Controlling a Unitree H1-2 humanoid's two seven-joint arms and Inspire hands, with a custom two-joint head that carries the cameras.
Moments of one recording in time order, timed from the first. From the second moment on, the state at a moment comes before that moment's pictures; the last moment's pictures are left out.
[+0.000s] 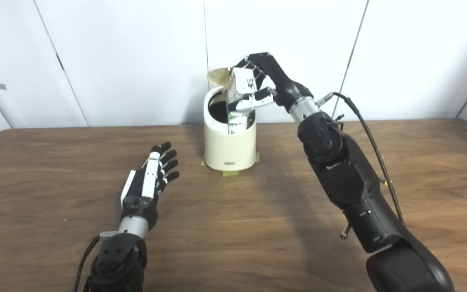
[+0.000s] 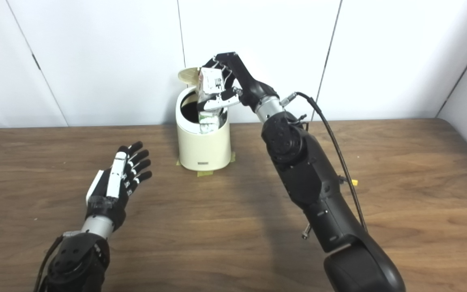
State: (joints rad) left arm -0.17 0.00 0.03 -0.22 -0.10 0.47 0.04; right arm -0.80 -0.14 0.20 0.36 -0.50 0.01 -0.02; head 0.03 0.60
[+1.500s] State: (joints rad) left arm -0.15 -0.02 0.03 -0.29 -0.08 0.47 0.07; right arm -0.80 -0.16 0.27 0.38 -0.57 0.05 0.03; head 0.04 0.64
